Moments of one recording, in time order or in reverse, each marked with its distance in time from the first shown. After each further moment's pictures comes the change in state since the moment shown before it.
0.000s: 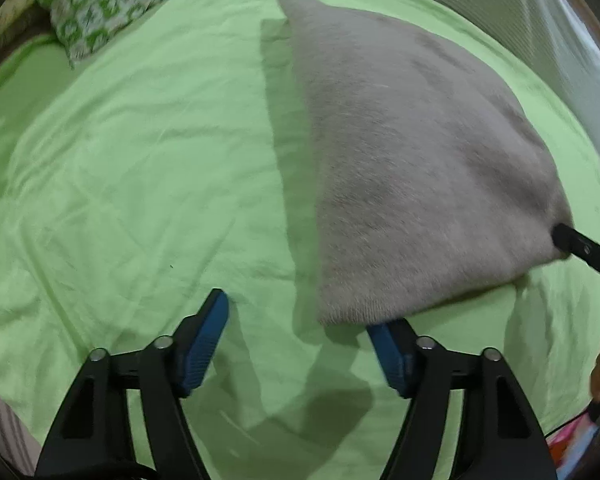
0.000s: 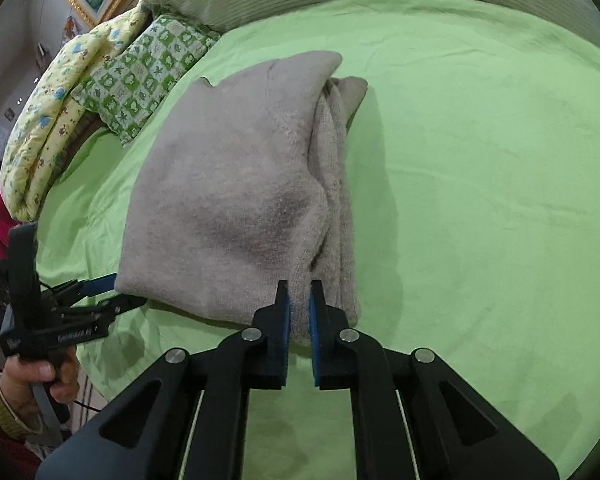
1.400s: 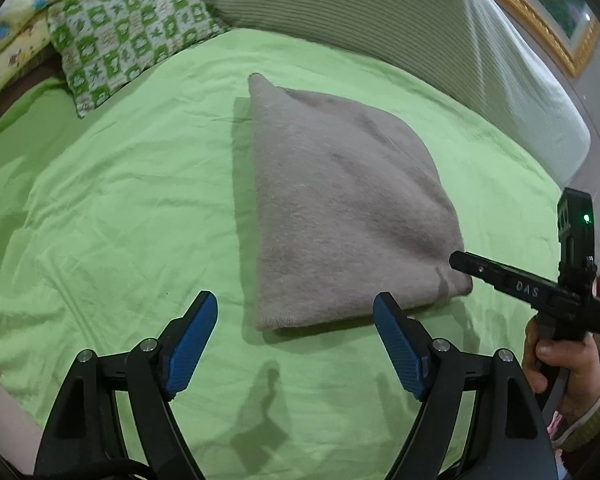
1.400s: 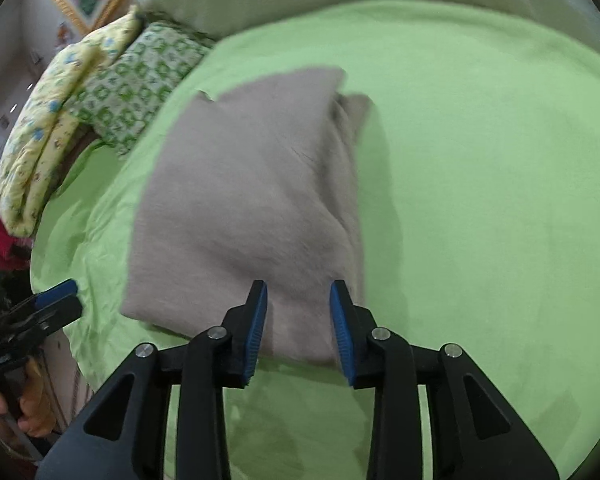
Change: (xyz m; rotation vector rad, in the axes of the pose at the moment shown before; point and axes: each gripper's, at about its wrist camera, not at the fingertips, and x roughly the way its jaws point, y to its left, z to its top) left arm -0.082 -0.030 0.002 0.030 -0.170 -0.086; right arm 0.017 -0.009 0.016 0.061 0.048 -0.011
